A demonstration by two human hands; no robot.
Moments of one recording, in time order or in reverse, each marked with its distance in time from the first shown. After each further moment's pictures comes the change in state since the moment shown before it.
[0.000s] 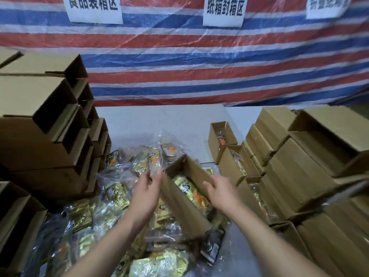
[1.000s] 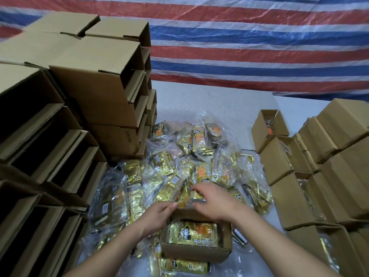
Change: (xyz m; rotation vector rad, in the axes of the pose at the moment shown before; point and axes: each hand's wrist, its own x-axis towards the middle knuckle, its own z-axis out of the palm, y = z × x) left_hand -0.042 -0.174 -0.081 0.214 -0.339 -0.118; right_hand -0.049 -0.085 0.100 -0.255 -0.523 -0.485
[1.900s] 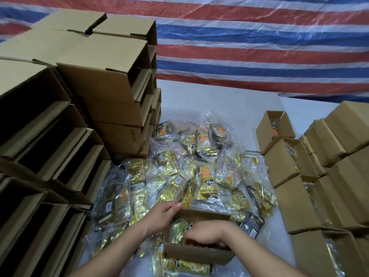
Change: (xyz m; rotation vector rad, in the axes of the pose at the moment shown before) left_hand 0.004 -0.006 0.000 -0.030 -0.005 0.056; right_hand 0.010 -0.013 0.065 0.368 -0.672 0.323
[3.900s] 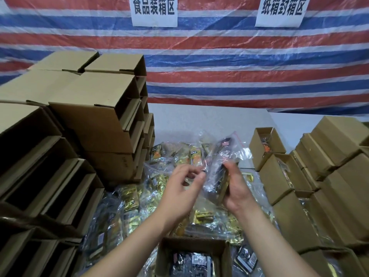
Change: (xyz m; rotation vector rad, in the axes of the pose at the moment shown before) left_hand 0.012 0.177 -0.012 -0.136 0.435 0.465; right_hand -0.087 -0.018 -0.113 1.397 0.485 -0.963
